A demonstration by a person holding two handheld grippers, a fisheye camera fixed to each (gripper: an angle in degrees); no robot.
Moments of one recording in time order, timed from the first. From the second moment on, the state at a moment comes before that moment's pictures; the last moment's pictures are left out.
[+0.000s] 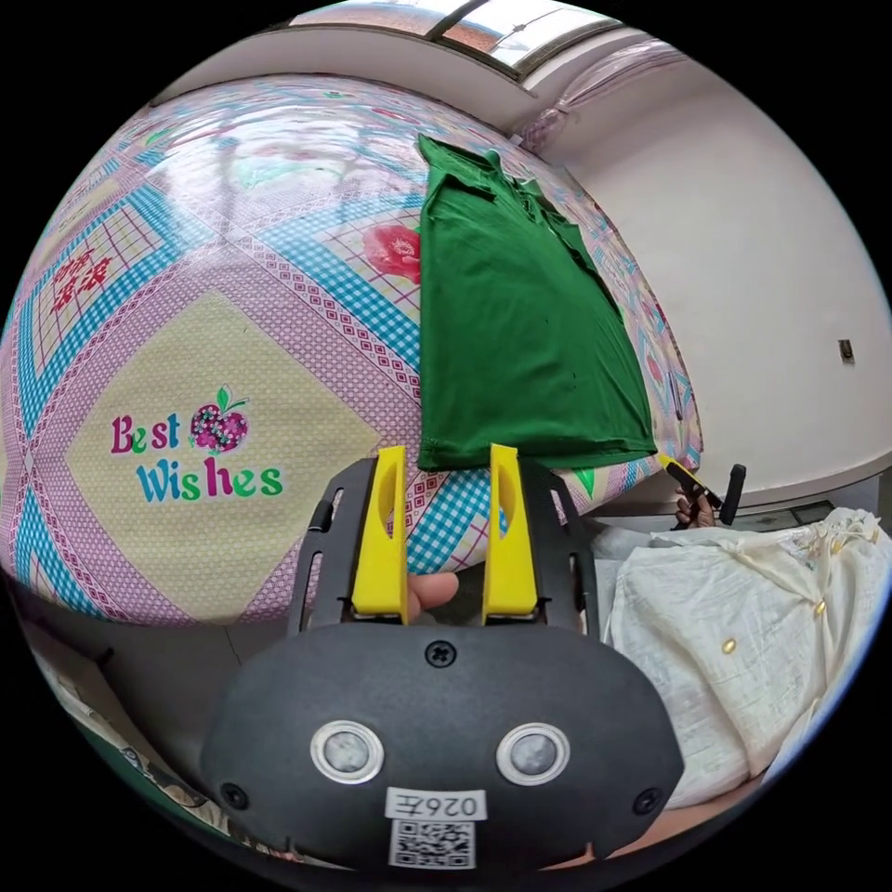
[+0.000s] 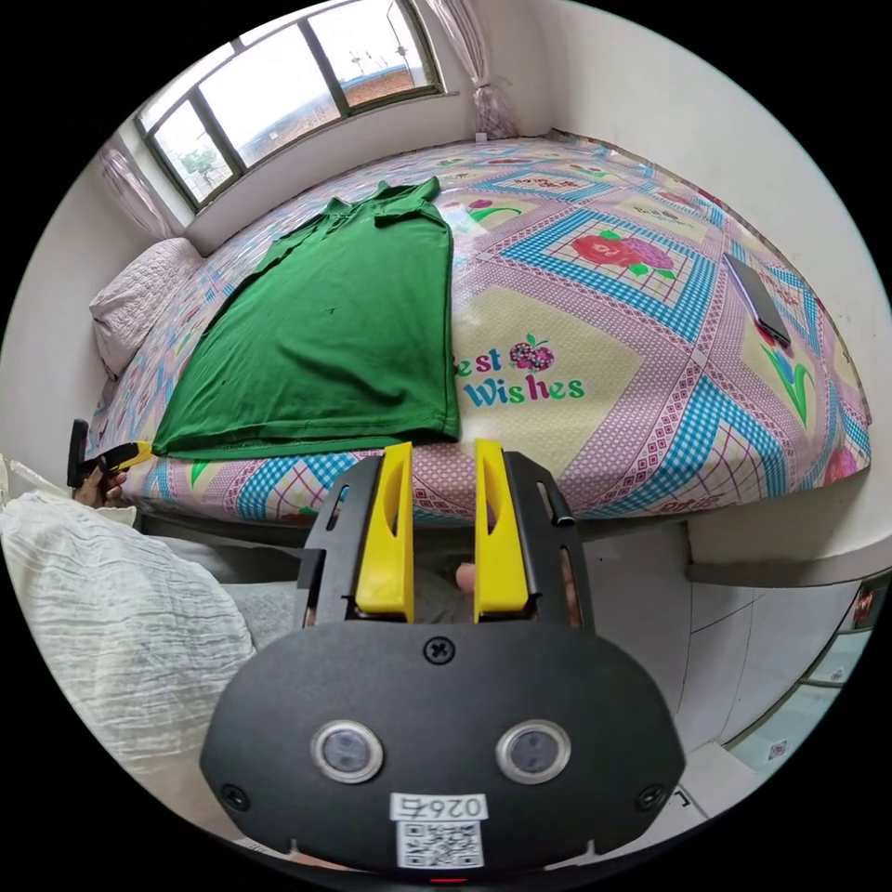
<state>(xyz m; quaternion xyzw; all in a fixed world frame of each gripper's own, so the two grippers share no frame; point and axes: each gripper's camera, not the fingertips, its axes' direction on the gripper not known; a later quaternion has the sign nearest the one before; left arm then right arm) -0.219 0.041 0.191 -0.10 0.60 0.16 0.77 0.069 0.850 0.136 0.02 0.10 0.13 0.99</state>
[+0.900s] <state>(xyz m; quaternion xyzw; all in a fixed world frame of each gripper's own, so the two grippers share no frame) -0.290 -0.003 0.285 -0.14 0.77 -0.02 0.62 0.099 0.793 0.142 0.00 0.07 0.05 1.00</state>
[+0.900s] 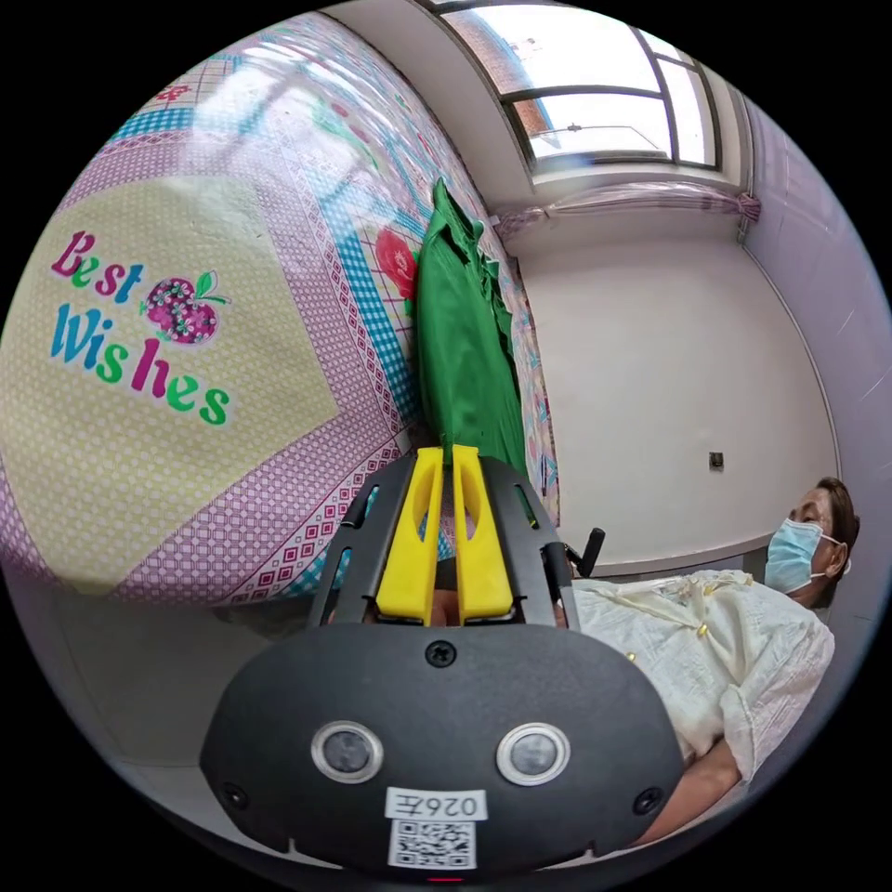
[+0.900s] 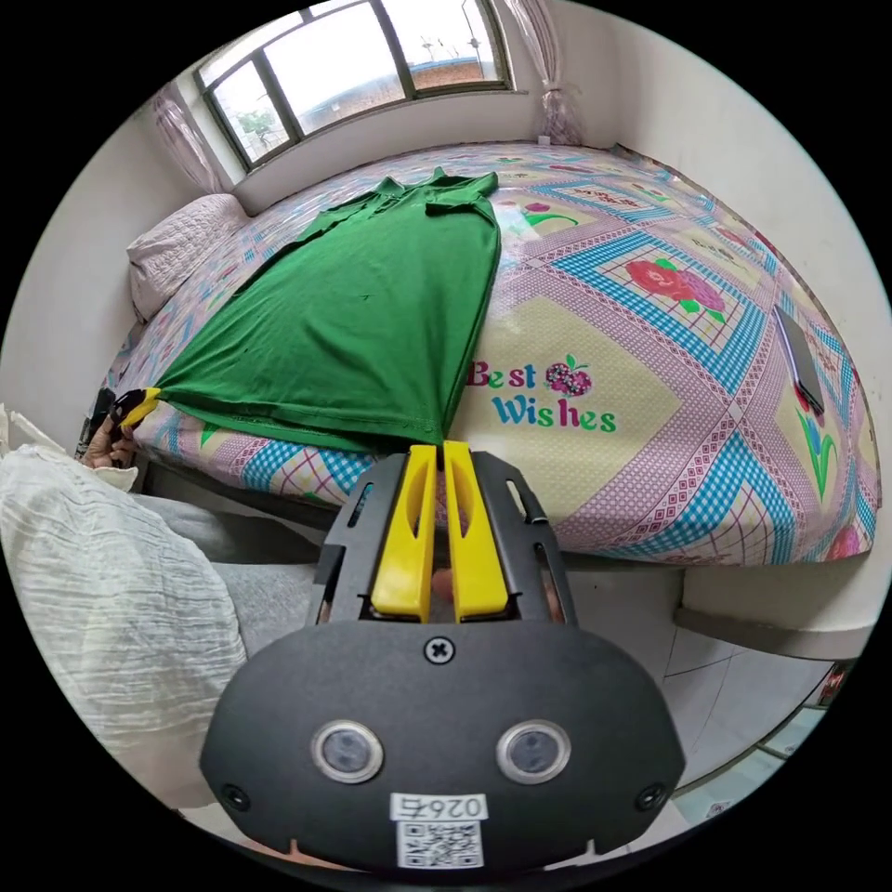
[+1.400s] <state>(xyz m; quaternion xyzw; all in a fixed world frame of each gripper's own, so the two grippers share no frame) -0.393 -0.013 0.250 -0.12 0.84 -0.02 0.53 0.155 0.827 0.032 0.02 -0.08 0.09 0.99</state>
